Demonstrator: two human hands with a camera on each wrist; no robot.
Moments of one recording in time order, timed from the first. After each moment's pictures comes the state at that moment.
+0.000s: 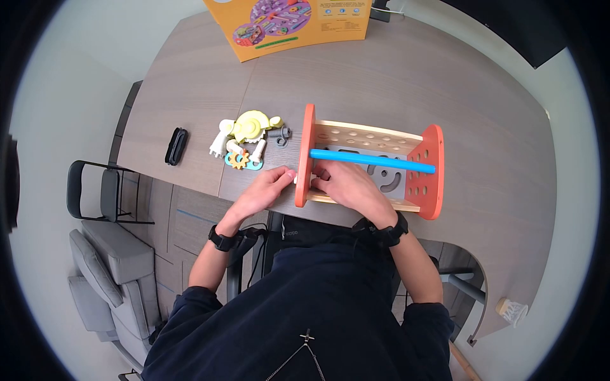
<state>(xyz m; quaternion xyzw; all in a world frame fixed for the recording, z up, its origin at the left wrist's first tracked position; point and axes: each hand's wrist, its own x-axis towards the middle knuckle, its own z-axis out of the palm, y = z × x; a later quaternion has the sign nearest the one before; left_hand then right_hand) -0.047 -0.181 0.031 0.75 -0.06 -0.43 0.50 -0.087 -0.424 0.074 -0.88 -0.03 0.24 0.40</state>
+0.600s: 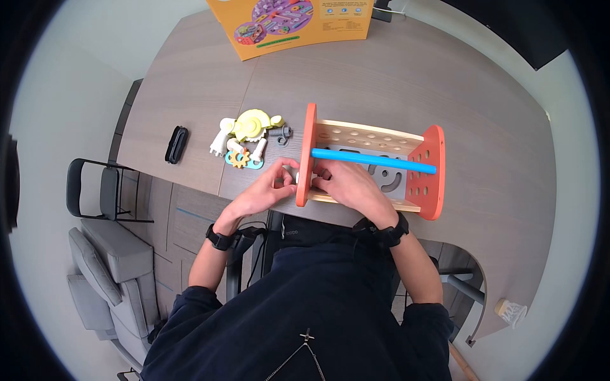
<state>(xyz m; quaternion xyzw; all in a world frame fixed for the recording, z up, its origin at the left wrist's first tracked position) -0.056 -0.176 0.002 0.72 -0.17 -0.31 0.59 -0.087 -0.425 0.075 -0.89 -0.04 0.23 0.40</state>
